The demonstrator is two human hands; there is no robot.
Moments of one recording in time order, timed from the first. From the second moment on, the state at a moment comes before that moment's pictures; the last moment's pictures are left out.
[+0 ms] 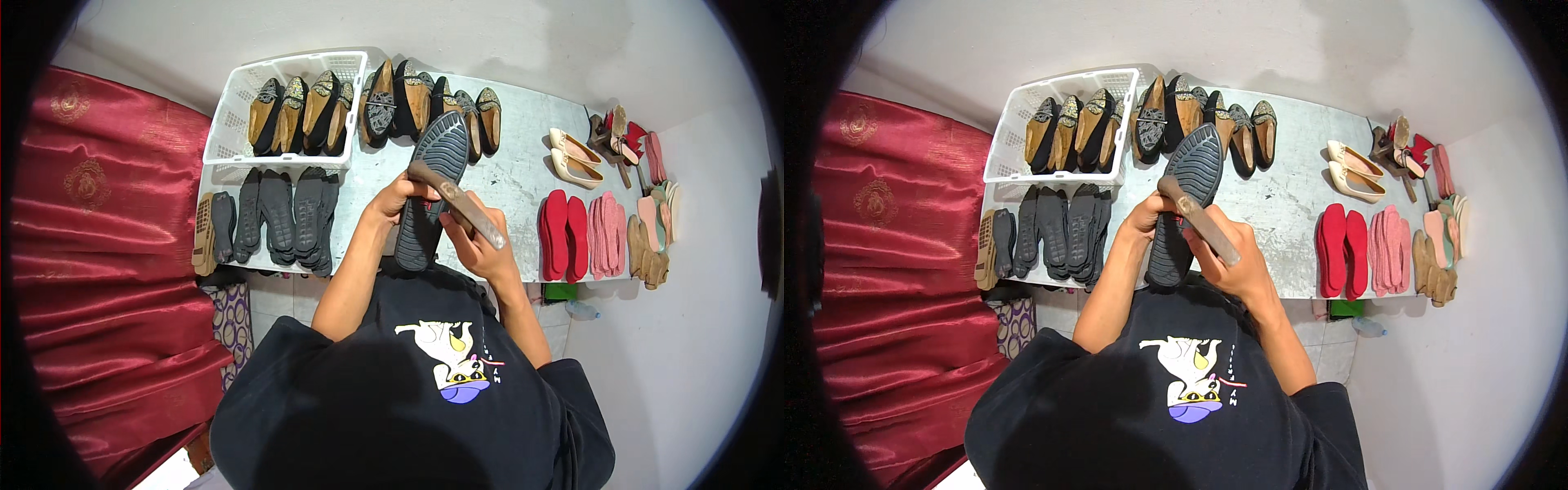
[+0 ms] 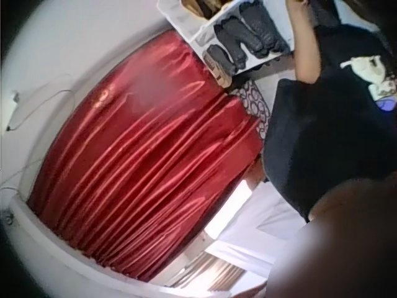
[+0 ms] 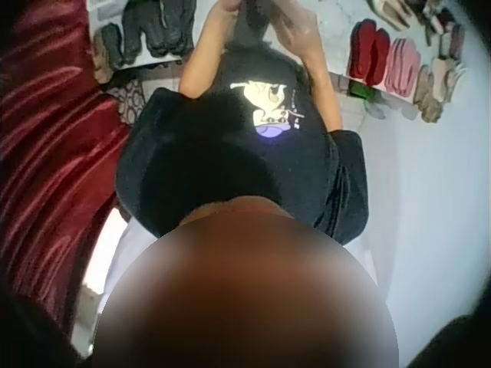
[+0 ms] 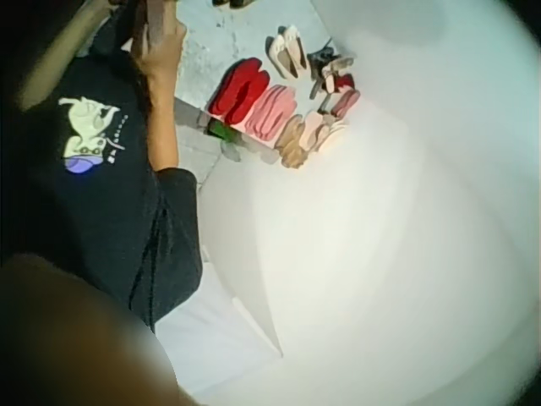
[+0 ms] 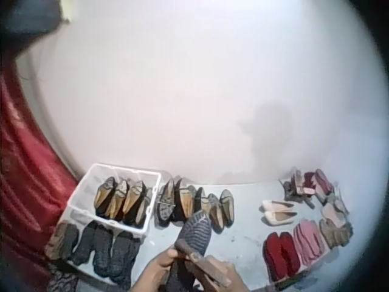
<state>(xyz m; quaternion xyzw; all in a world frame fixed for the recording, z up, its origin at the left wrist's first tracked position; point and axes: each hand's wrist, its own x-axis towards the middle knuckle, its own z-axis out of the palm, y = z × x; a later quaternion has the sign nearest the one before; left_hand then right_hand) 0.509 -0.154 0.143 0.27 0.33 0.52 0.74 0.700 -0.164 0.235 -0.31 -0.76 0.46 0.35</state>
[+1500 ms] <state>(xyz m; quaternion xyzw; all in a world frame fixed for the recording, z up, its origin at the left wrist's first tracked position) 0.516 -0.153 0.149 0.24 0.36 0.56 0.71 0.682 -0.119 0.219 -0.38 -0.65 0.47 0.47</state>
